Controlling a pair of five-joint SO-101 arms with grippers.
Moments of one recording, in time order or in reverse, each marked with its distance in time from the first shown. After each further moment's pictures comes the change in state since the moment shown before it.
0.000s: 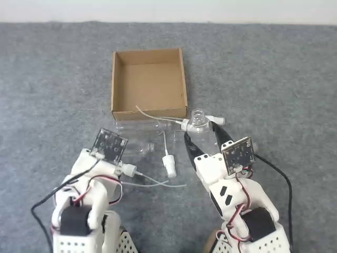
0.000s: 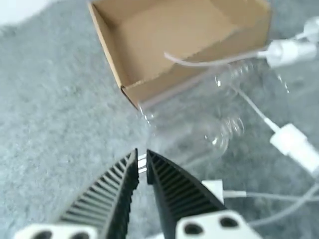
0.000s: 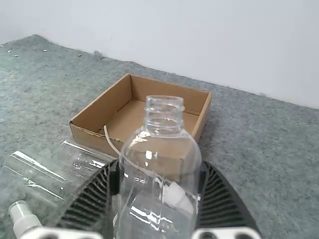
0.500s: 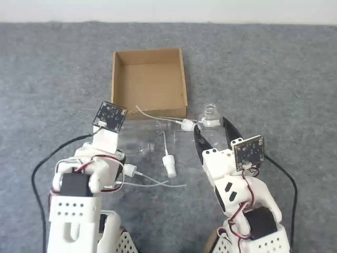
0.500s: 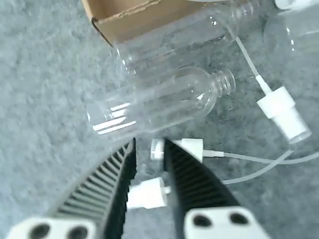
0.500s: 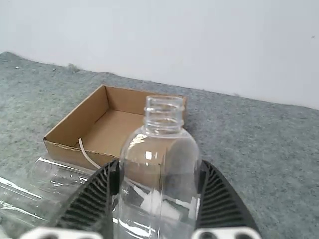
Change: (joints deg) left arm 0.0 31.2 -12.0 0.0 6.3; right arm 5.3 0.0 0.0 -1.7 -1.8
